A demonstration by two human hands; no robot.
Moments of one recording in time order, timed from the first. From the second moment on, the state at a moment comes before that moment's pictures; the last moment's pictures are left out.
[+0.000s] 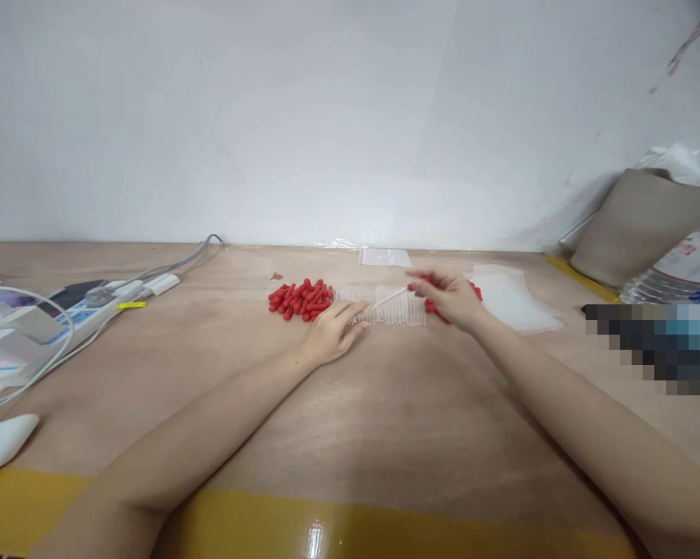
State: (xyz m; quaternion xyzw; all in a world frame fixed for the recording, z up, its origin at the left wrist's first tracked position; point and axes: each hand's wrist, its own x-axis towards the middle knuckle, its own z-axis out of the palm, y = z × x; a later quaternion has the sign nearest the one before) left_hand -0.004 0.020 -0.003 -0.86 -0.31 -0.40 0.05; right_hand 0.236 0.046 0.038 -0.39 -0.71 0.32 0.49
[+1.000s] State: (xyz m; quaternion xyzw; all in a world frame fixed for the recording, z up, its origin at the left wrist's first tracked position) left_hand 0.004 0.025 0.006 -0.80 -0.50 -0.33 0.11; right_hand 0.304 0.074 0.030 -0.66 -0.75 0.00 0.07
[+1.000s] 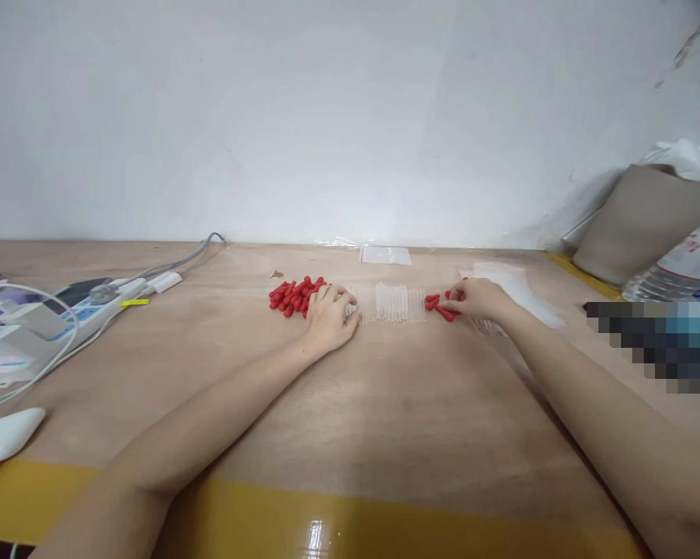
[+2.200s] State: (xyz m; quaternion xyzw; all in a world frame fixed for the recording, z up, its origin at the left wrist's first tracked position) left_hand -0.009 0.018 0.000 -0.87 -0.36 -0.33 0.08; right_hand 0.216 0.021 -0.010 -0.37 -0.85 -0.08 0.37
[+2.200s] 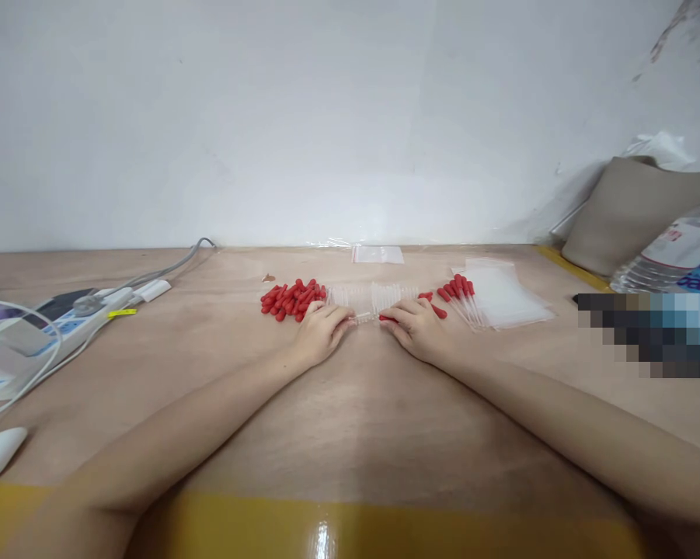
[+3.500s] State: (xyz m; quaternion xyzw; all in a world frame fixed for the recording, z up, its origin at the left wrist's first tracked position) left_hand -0.005 0.021 -0.006 -0.90 -0.26 -0.33 0.06; right_hand 0.213 -0.003 0.011 -0.28 -0.88 -0.09 0.37
